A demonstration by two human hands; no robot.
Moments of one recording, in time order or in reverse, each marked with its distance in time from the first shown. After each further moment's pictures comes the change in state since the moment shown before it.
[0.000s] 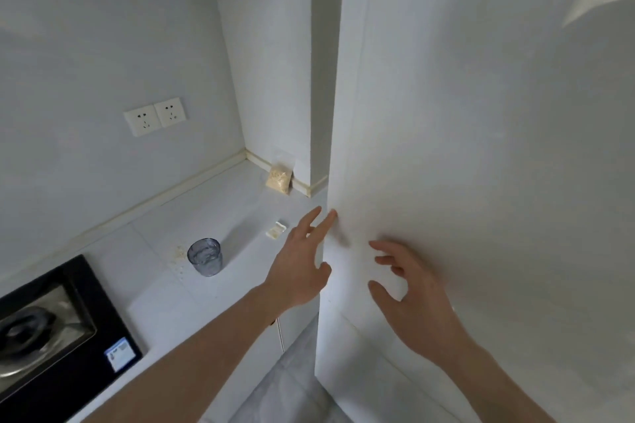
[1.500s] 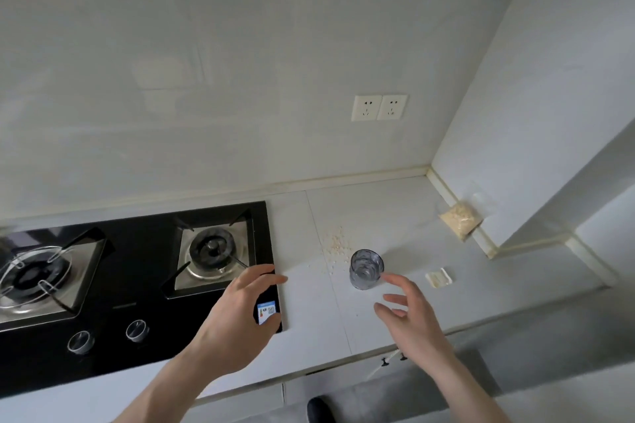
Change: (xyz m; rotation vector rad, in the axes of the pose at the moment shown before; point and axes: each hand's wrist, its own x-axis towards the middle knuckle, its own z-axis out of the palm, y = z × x) left_hand -0.216 -0.218 -0.183 0.036 0.283 -0.716; right_hand 0.136 -0.062 0.312 0.182 -0.632 0.093
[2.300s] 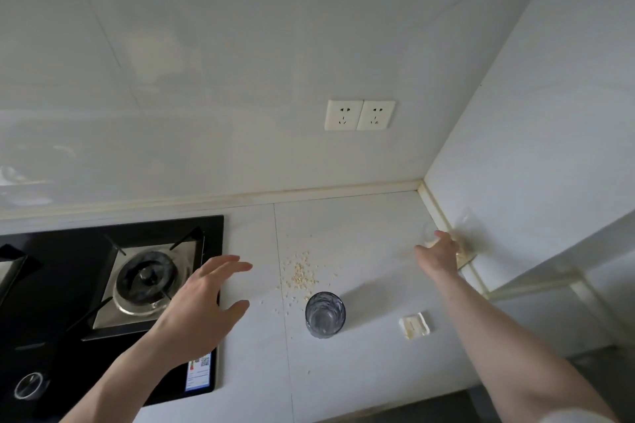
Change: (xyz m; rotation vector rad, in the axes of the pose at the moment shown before) left_hand 0.156 0.035 0.026 0.007 0.016 -0.167; right_hand 0.326 0.095 -0.143 -0.224 0.347 0.375
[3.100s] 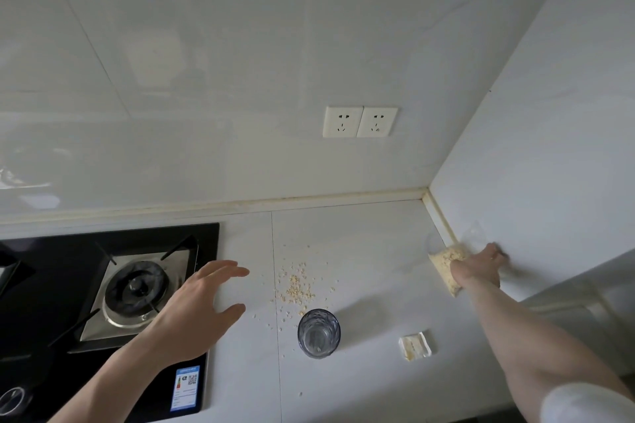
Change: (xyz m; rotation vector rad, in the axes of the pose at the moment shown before) left_hand 0.034 0.004 0.005 0.031 -0.059 -0.040; right_hand 0.071 0.029 -0.038 -0.285 0.138 0.149
